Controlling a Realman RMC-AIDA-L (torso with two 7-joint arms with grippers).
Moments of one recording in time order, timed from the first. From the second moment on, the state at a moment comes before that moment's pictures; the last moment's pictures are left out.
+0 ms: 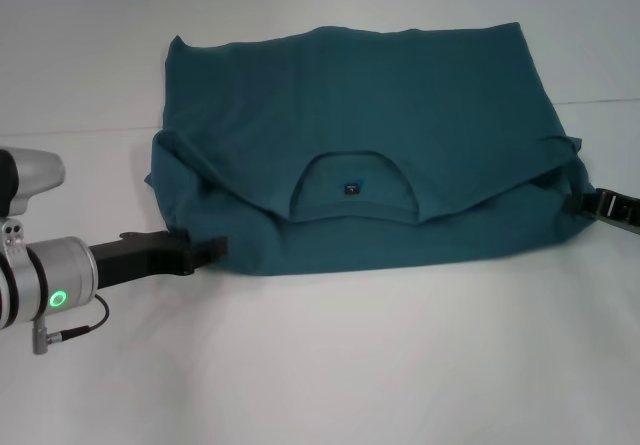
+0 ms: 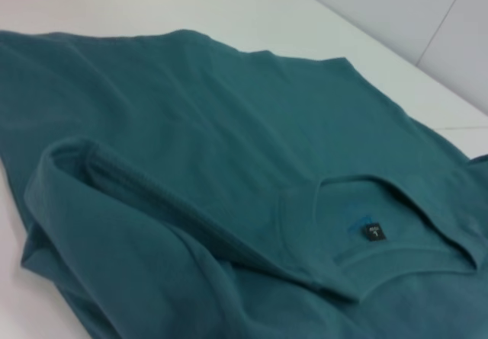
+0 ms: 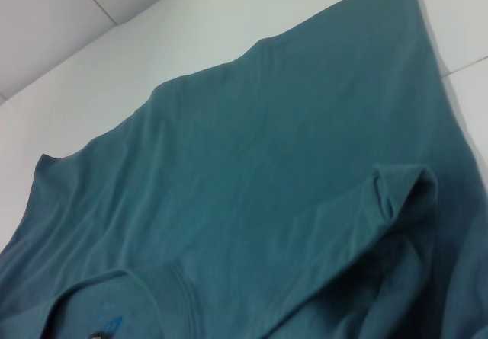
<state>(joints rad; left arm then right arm) -0.59 -2.16 0.84 0.66 2.05 0.96 -1.82 0.55 1.97 -0.56 -0.52 -2.08 -0.97 2.06</state>
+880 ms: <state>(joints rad) -0.60 -2.16 0.84 0.67 2.07 0.94 -1.84 0.54 1.97 -0.56 -0.52 -2.08 -0.97 2.06</state>
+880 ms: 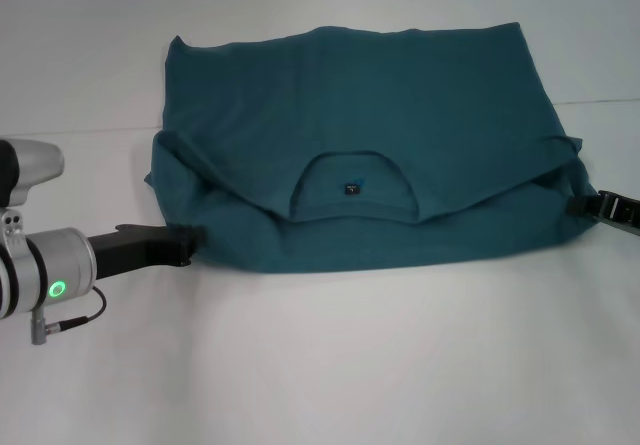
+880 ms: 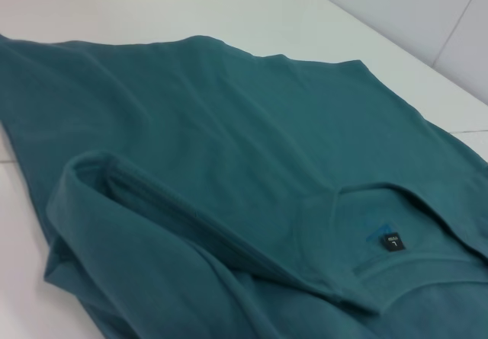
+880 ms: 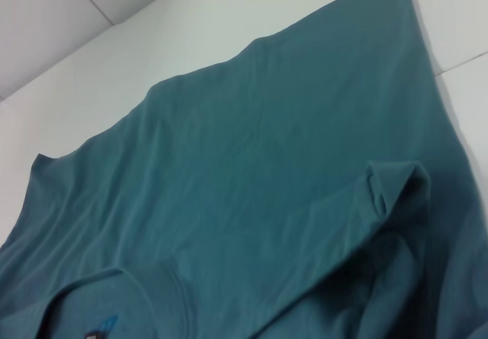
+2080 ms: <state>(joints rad) -0.39 -2.16 0.66 0.92 2.10 1.43 -1.88 0.25 1.98 -0.55 -0.56 -2.02 -1.40 1.64</state>
